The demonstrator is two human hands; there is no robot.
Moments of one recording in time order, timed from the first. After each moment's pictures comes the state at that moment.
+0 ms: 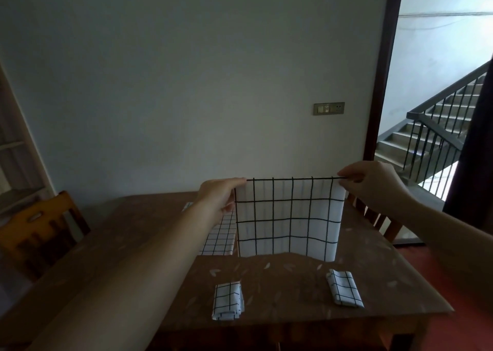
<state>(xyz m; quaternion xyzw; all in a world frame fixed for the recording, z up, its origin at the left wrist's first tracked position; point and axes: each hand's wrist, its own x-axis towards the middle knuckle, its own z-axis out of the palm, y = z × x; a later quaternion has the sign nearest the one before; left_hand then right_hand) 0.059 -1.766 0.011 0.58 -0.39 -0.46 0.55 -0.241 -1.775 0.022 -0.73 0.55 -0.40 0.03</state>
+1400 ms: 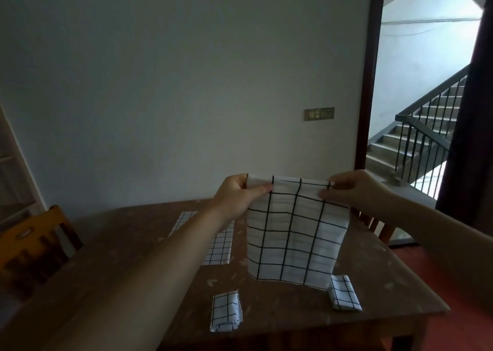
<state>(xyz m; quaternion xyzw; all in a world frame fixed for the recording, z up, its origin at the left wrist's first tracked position) 0.027 -1.751 0.028 0.47 -0.63 -0.40 0.48 -0.234 -1.756 0.031 -0.78 0.42 -0.39 0.26</state>
